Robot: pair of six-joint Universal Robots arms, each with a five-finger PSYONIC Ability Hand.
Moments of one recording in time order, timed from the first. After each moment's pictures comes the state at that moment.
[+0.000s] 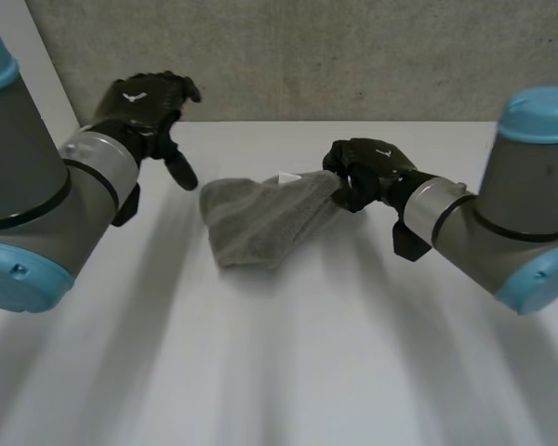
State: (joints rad) left arm 4.23 -1.90 -1.24 3.08 -1.60 3.18; right arm 2.00 -1.07 1.22 0.05 1.23 3.26; left_hand 0.27 0.26 0.27 0.28 0.06; right_hand 1.33 1.30 1.32 1.33 1.16
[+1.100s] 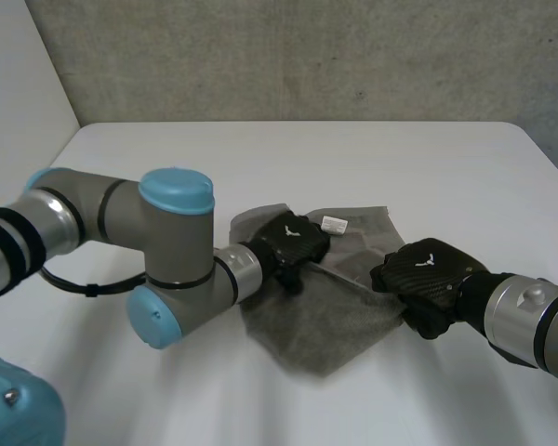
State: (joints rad) left arm 4.08 -2.42 -1.02 3.07 -1.23 3.47; right arm 1.85 -1.42 1.70 0.35 1.12 2.53; left_hand 0.90 0.90 0.90 0.91 0.71; right_hand 1.33 1.30 1.32 1.33 1.16
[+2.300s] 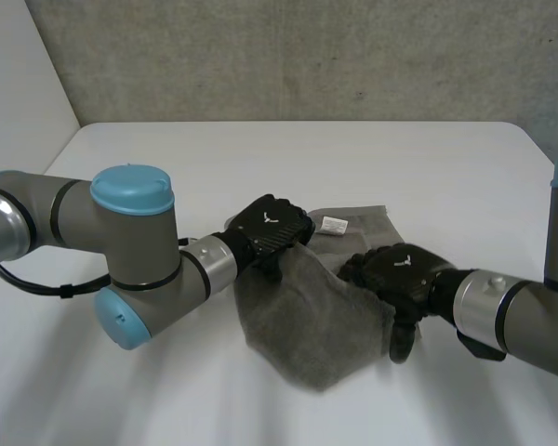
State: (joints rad) left arm 4.15 -2.31 -1.20 3.22 -1.14 3.50; right arm 1.90 -1.25 1.60 0.34 1.13 2.65; left_hand 0.62 0.63 0.63 0.63 0.42; right_hand 0.25 0.24 0.25 0.26 0.06
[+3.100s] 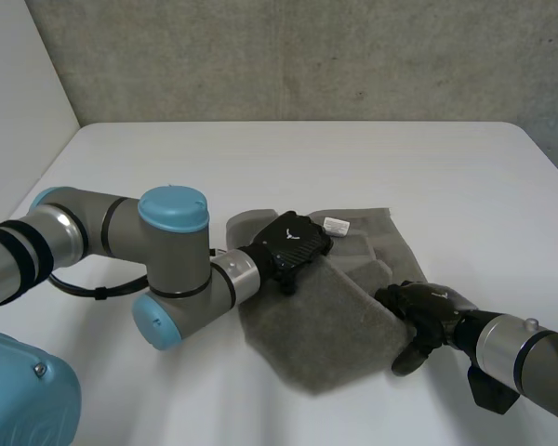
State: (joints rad) left arm 4.11 -2.49 -1.04 3.22 -1.13 3.52; right arm 1.77 -1.28 1.89 0.10 1.13 3.02; left_hand 0.62 0.63 0.63 0.63 0.42; right_hand 0.56 0.56 0.56 0.56 0.38
